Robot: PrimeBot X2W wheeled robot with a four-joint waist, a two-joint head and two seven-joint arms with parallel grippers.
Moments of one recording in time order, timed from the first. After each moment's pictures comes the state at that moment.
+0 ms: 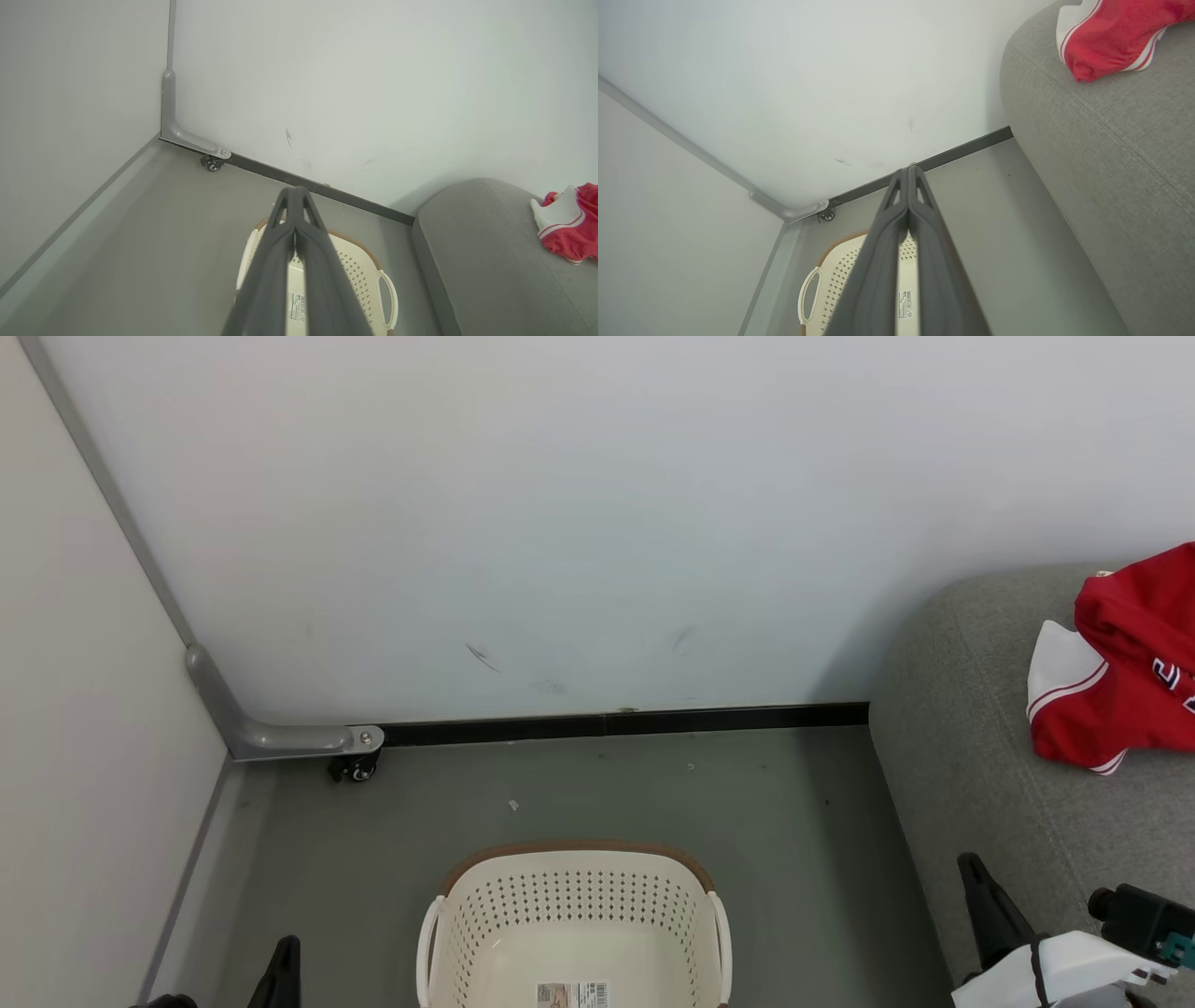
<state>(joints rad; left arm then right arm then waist) 0.12 0.11 -0.11 0.17 -0.69 0.04 -0.15 0.01 -0.03 -0.08 0.26 0.45 0.12 -0.10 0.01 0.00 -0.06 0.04</state>
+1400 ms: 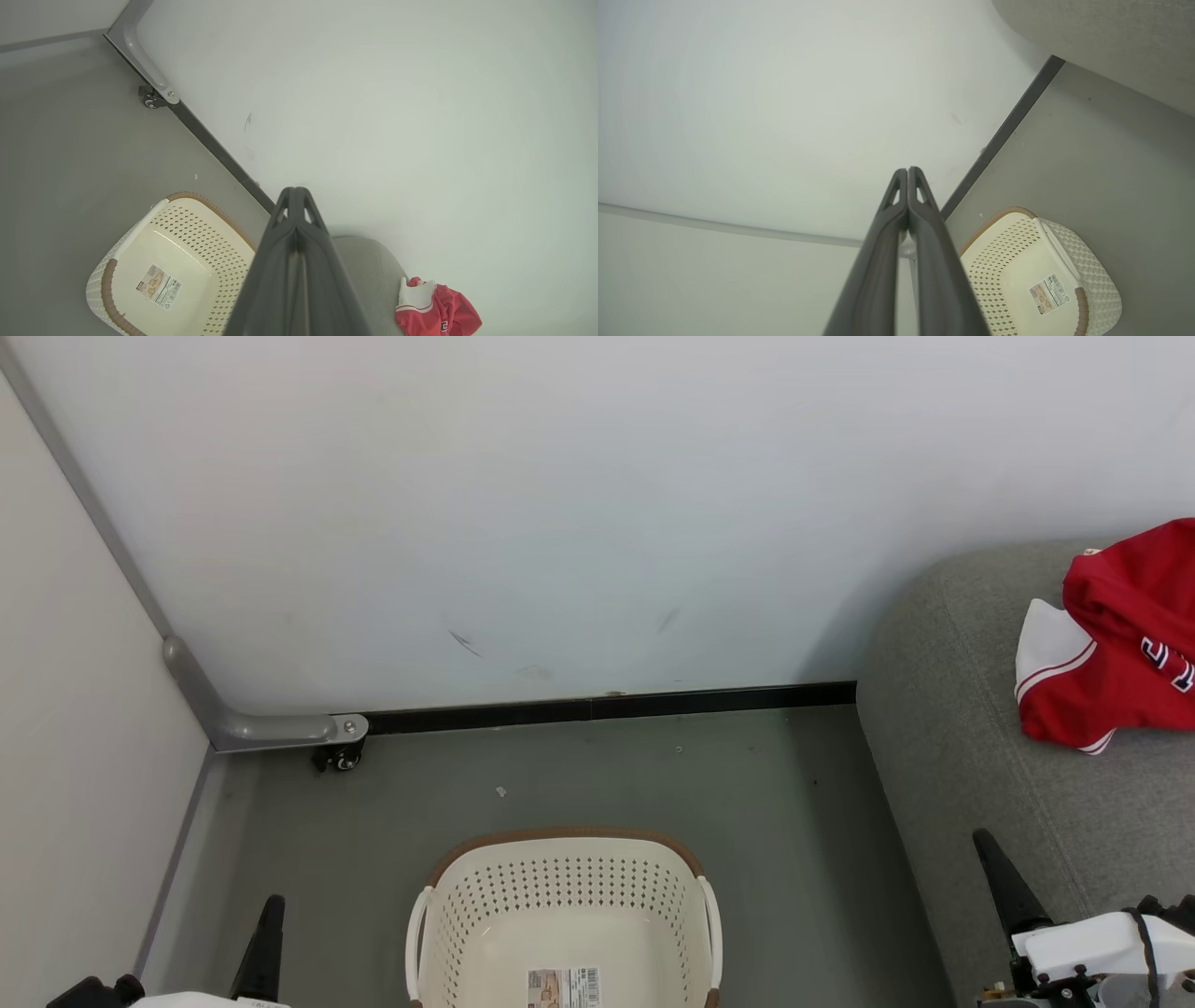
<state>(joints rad) 0.02 0.07 0.00 0.23 -1.23 -0.06 0.00 -0.03 -0.03 -0.12 0.27 1.13 0.12 0.03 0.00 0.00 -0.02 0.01</state>
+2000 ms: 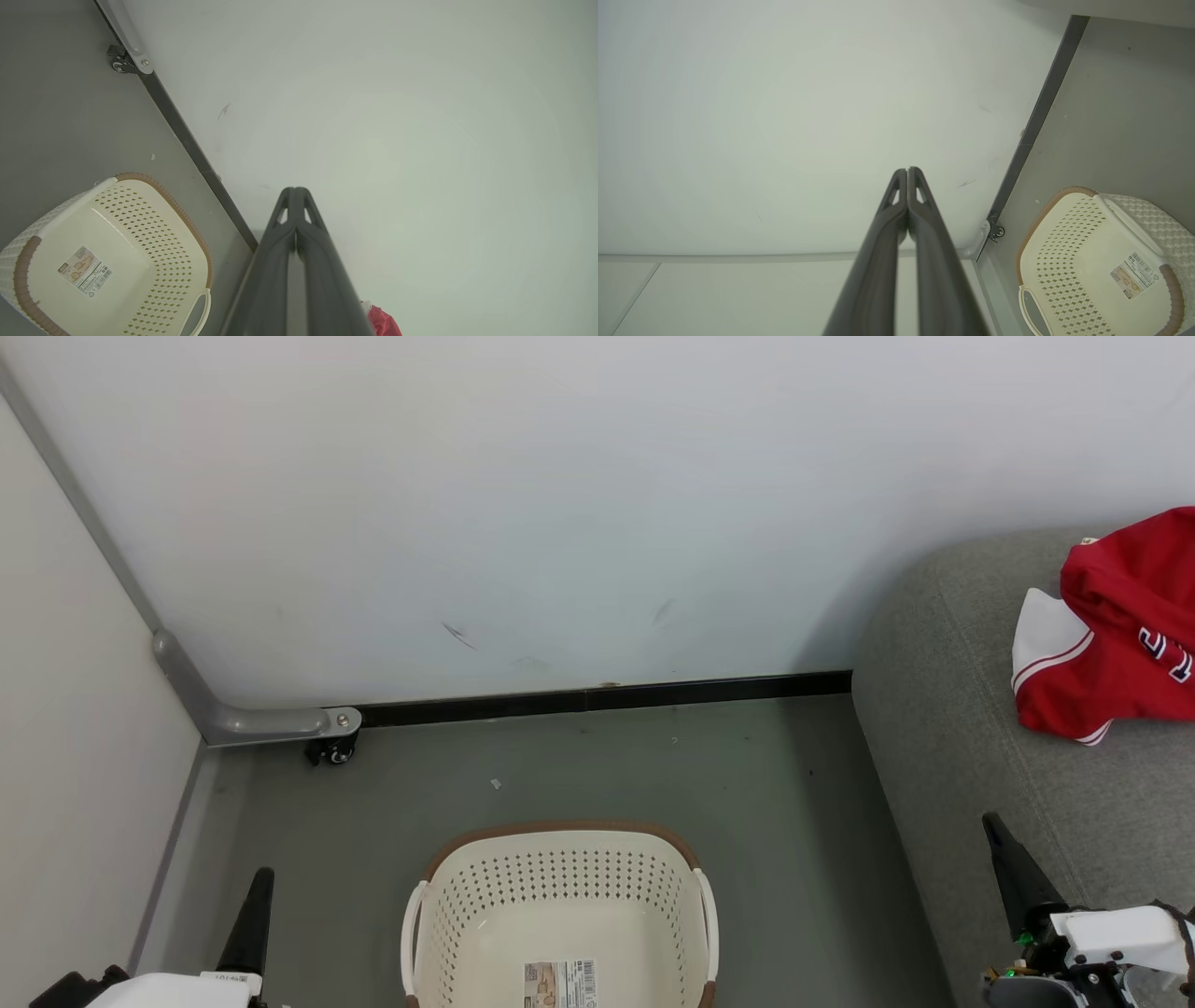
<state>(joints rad) -0.03 0.05 0.05 0.26 -1.47 -0.09 0.06 -0.05 -0.03 -0.14 0.27 1.42 0.12 0.09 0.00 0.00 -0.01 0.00</state>
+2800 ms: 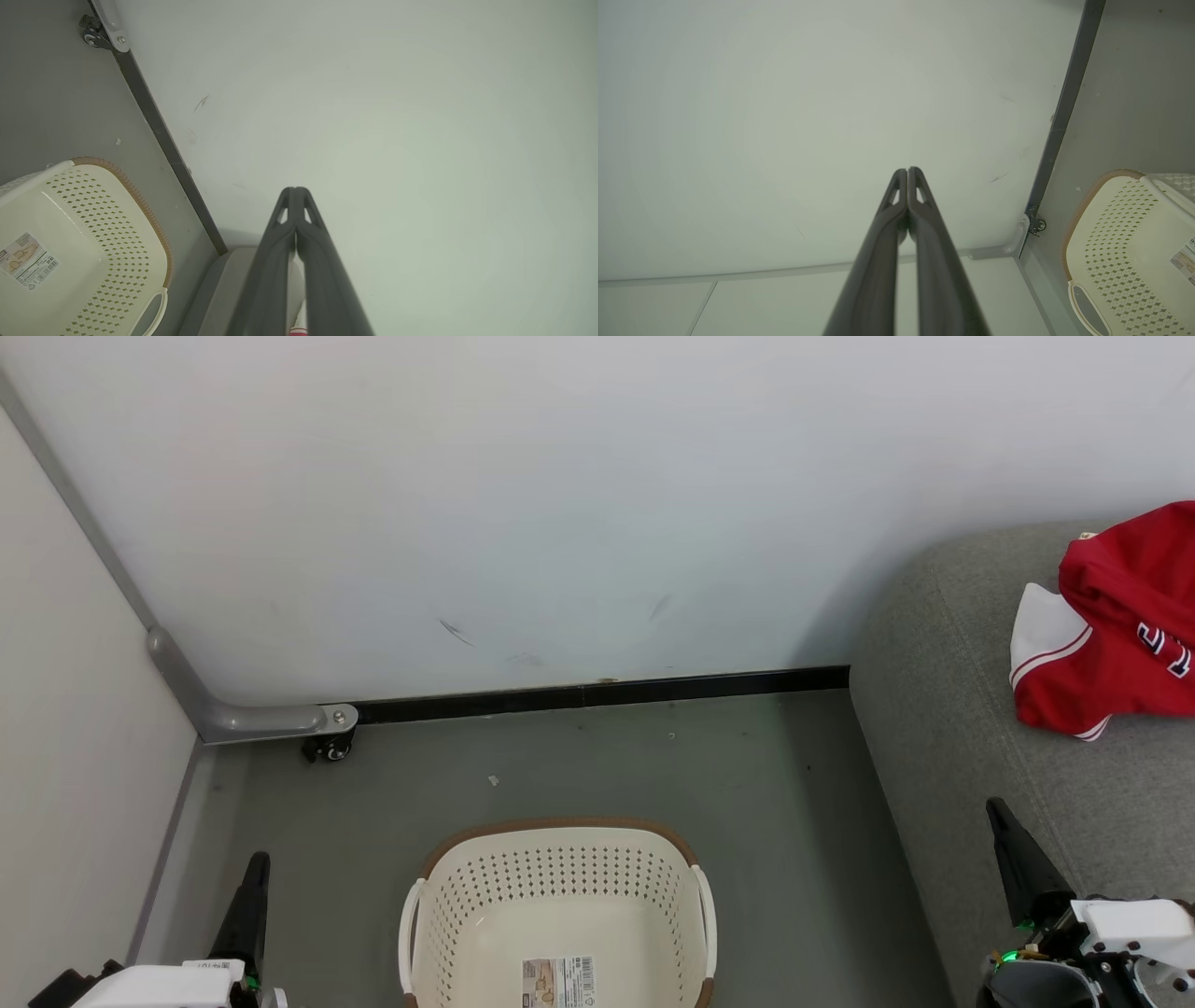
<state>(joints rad) -0.06 0.04 0.07 0.28 -1.60 -0.12 0.10 -0.07 -0.03 -0.15 0.28 1.59 0.12 0.12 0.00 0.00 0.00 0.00</state>
